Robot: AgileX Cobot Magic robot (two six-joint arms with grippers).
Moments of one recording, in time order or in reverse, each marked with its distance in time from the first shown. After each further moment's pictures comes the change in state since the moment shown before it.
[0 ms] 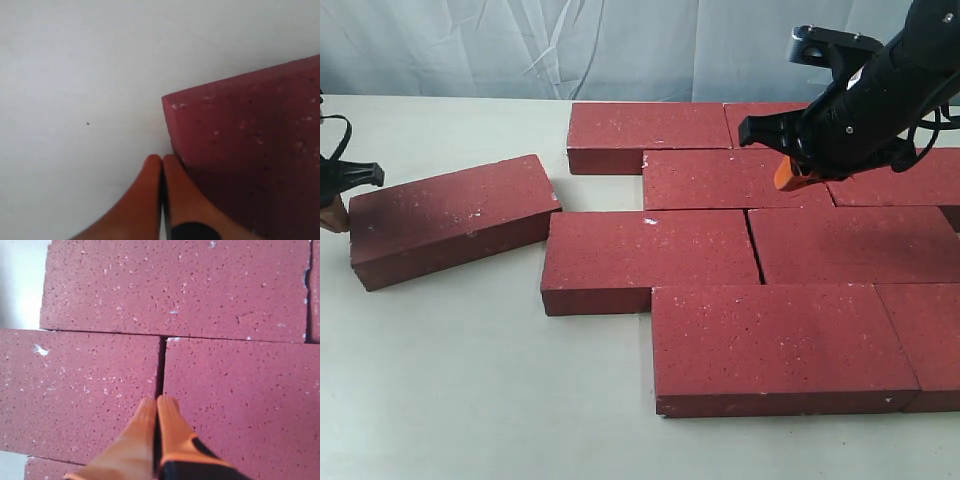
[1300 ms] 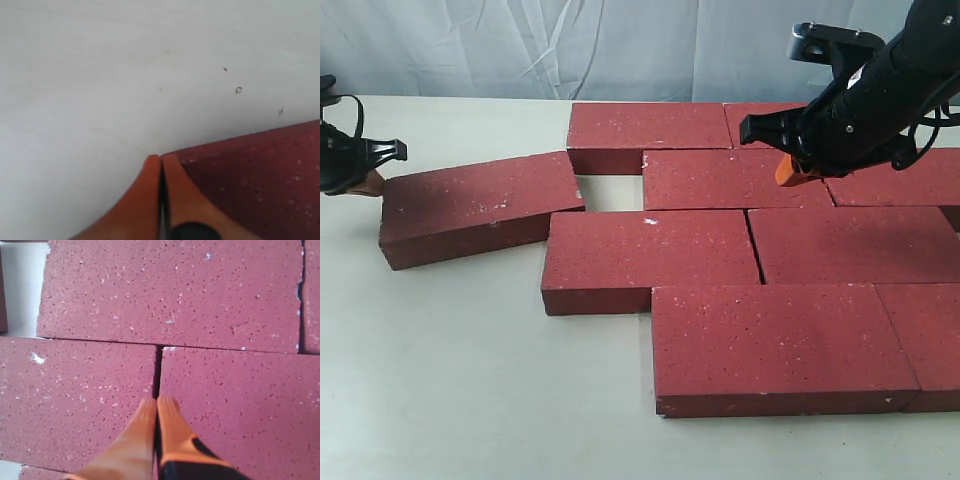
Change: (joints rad) left arm 0.000 0.059 0.000 -0.453 -0.250 0.412; right arm 0.000 0.000 0.002 -0.015 -0.030 0.000
